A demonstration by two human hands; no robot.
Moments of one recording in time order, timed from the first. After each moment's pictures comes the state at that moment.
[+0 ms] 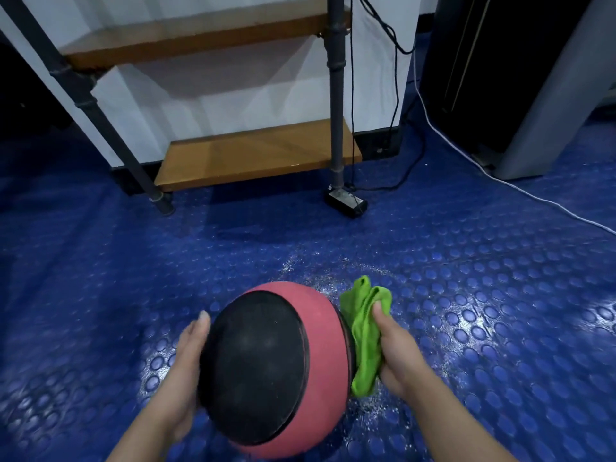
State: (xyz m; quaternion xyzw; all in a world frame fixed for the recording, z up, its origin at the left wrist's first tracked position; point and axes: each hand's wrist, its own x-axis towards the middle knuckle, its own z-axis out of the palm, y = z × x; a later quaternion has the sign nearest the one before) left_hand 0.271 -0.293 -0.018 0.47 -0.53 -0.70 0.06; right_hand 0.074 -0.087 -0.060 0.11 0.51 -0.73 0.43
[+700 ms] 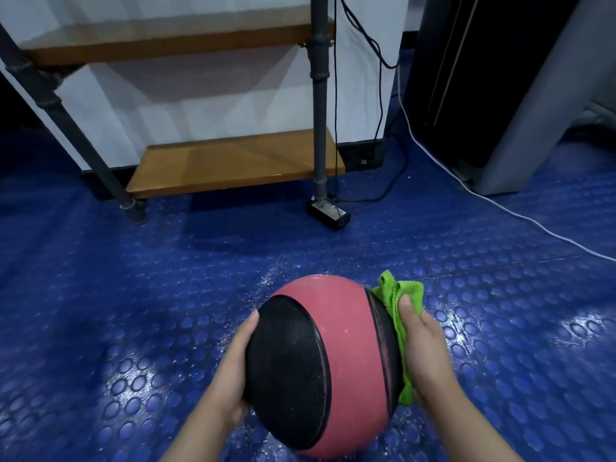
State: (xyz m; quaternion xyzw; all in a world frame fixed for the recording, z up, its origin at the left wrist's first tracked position) left_hand 0.179 -0.230 -0.011 0.42 -0.45 -0.79 0.07; right_hand 0.043 -0.053 -0.012 0.04 0.72 -0.67 0.19
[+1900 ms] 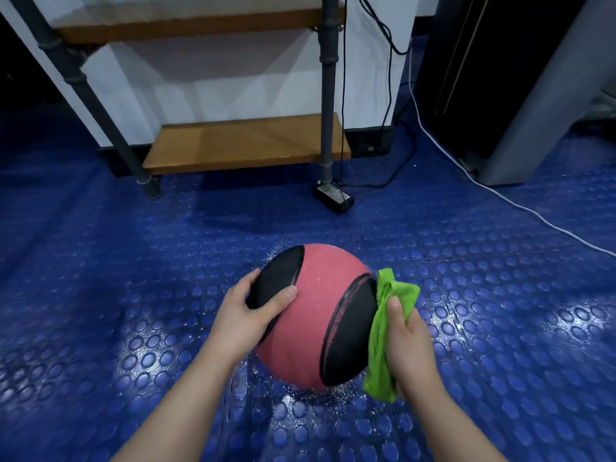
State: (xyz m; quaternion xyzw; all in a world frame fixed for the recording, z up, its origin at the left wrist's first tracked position) left_hand 0.188 -0.227 0.013 0.41 -0.71 -0.56 0.09; right_hand 0.072 -0.038 -0.032 0.02 0.80 -0.58 0.18
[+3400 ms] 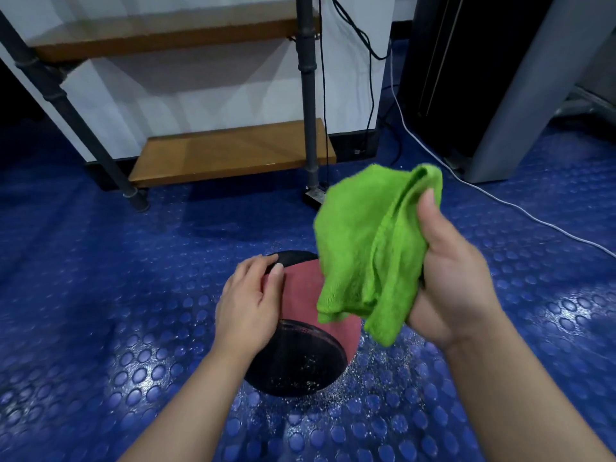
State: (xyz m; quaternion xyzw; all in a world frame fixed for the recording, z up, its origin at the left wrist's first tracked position) left_hand 0.154 -0.224 0.005 0.31 -0.86 -0.36 0.19; right_hand 0.053 -0.038 0.127 -0.04 0.44 -0.84 0.32
